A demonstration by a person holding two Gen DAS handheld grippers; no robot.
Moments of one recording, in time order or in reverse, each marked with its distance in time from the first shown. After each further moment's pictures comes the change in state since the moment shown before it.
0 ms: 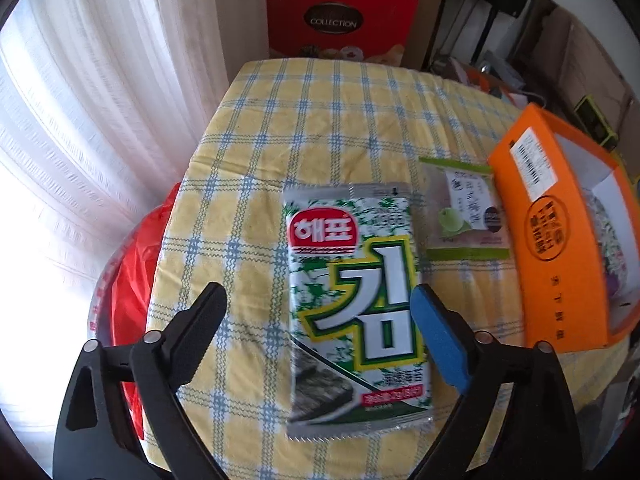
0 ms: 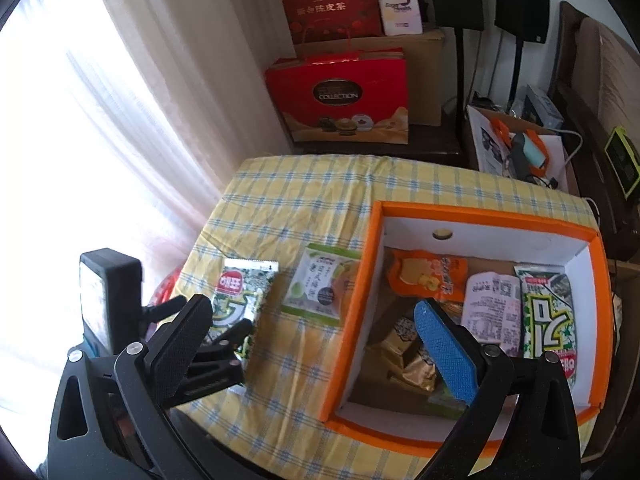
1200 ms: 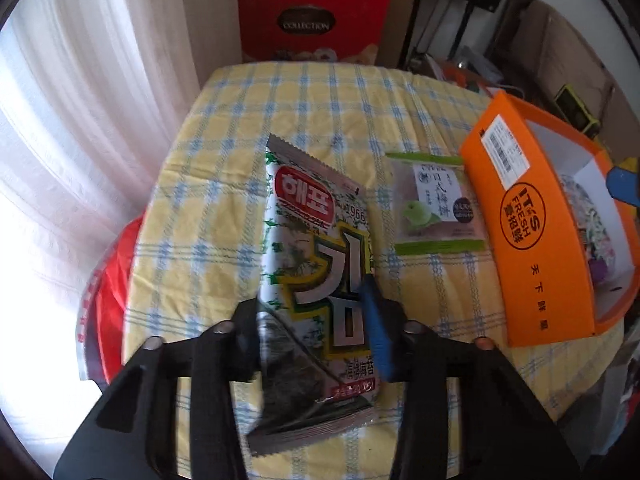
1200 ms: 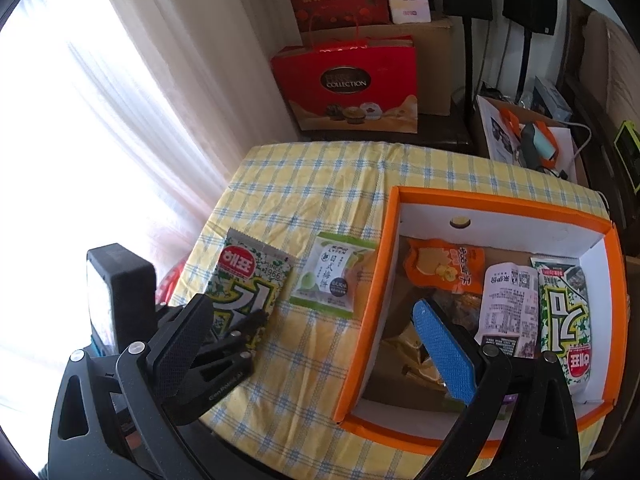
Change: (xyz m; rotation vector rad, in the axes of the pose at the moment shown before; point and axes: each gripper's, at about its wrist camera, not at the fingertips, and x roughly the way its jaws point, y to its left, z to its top) left arm -0.006 -0.011 -0.004 0.046 -0.024 -0.072; right arm 0.011 0.005 -0.004 0.009 0.033 0.020
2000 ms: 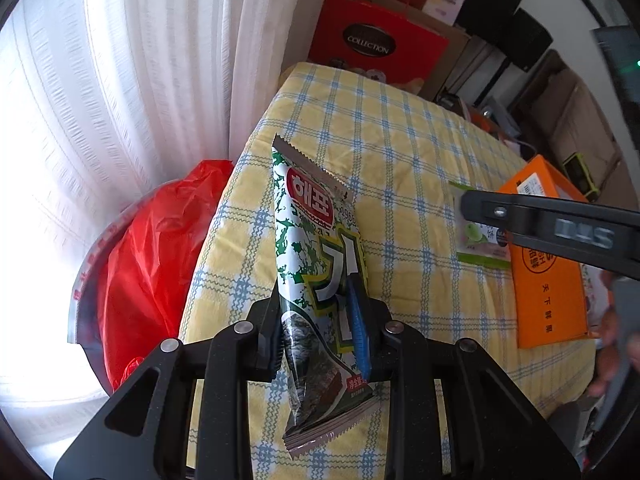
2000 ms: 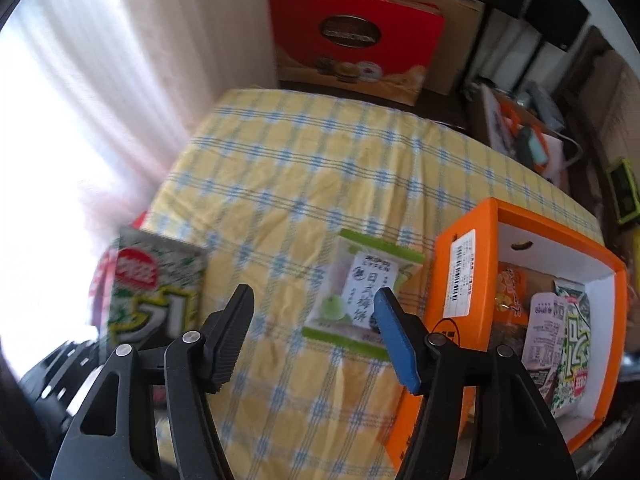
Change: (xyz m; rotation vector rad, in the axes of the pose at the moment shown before) left arm -0.014 0.077 -0.021 -0.211 -0.041 -0.074; right arm 0.109 0.052 0.021 -0.067 0.176 -0.263
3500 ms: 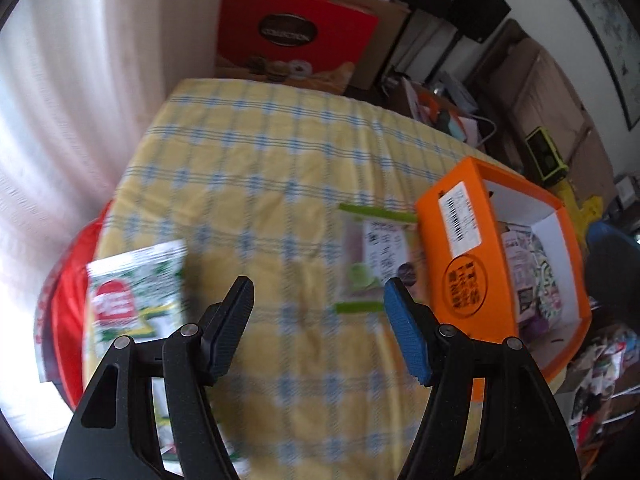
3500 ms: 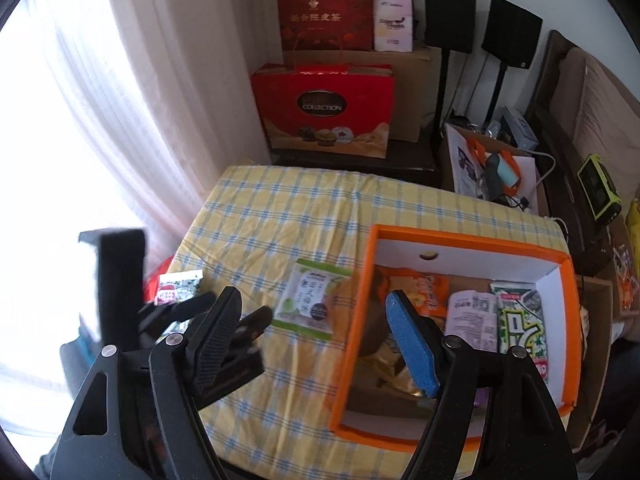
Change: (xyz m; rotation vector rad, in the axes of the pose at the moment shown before) left arm 0.026 -0.099 0.046 0.113 0.074 -0.112; right arm -0.107 -0.062 -0.030 0.057 -0.224 0.082
